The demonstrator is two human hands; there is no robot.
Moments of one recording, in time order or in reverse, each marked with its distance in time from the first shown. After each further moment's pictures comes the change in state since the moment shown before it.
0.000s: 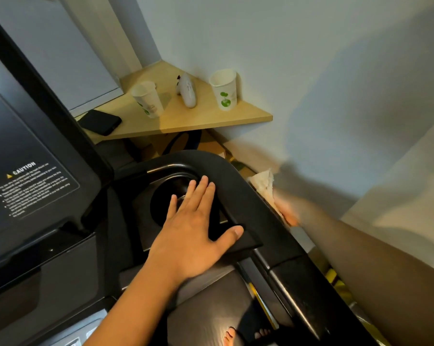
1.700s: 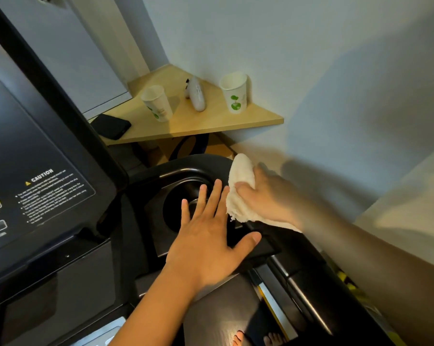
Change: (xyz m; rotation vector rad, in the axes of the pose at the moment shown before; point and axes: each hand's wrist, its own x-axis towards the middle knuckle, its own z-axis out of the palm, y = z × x) left_hand 0.002 0.000 0.004 0.057 -0.003 0.017; right_hand -0.036 -0.042 0.039 -0.850 0.205 -0.418
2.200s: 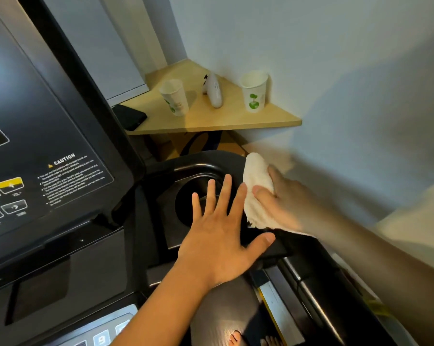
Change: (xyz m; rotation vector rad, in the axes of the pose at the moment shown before) left_hand -0.002 0.001 0.001 0.022 -0.003 -0.014; right_hand -0.003 0.000 0.001 0.220 -0.040 0.028
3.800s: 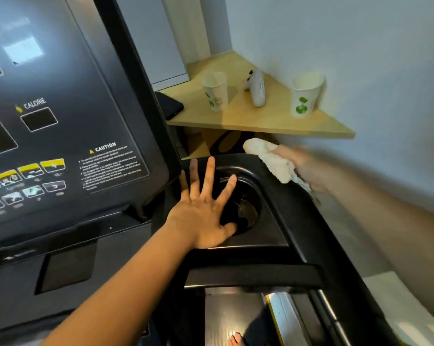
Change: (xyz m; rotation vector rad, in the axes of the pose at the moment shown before) left_hand 0.033 -0.087 -0.018 0.279 -0.239 -0.173; right_hand 0.097 -0.044 -0.011 0.422 -0.266 0.083
